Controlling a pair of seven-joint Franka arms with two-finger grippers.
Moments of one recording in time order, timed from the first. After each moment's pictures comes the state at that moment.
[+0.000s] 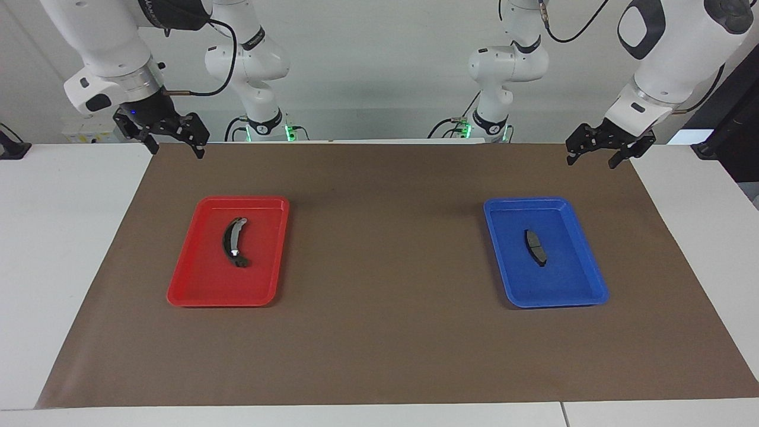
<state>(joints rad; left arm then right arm) -0.06 -0.04 0.02 -1.67 -0.03 1.54 0.14 0.03 -0.06 -0.05 -1.61 -0.03 1.50 0.11</state>
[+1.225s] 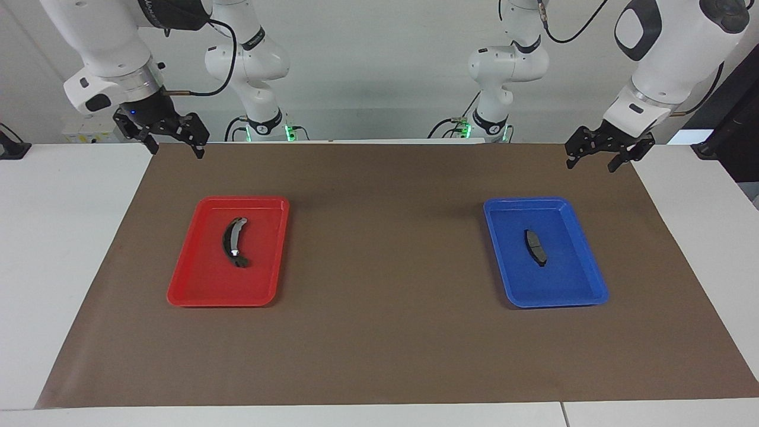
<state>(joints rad) -0.06 -0.06 0.01 -1.75 -0.03 1.68 0.14 0.03 -0.06 -0.05 -1.61 -0.03 1.50 0.11</state>
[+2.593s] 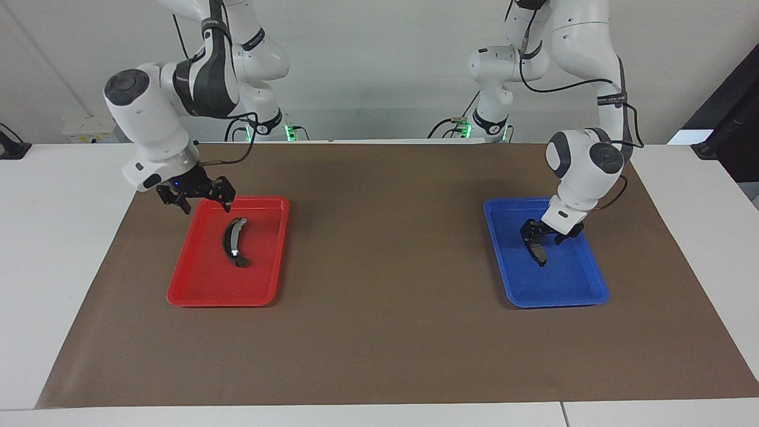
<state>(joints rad) -0.06 0.18 0.01 -2.20 -0.03 2.38 0.03 0.02 -0.01 -0.05 -2.13 0.02 2.16 -0.07</state>
